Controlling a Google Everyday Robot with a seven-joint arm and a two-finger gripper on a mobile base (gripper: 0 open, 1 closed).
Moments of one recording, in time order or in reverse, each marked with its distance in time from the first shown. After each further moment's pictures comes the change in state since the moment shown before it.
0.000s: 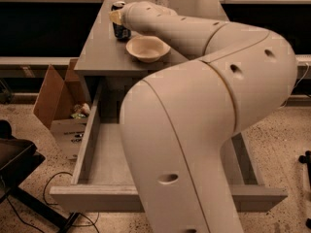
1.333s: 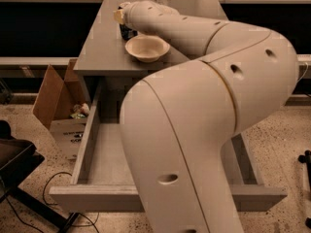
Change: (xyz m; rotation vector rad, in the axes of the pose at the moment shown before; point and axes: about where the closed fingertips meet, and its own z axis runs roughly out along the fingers) arm -0.002 -0.008 -0.002 0.014 -0.001 -0.005
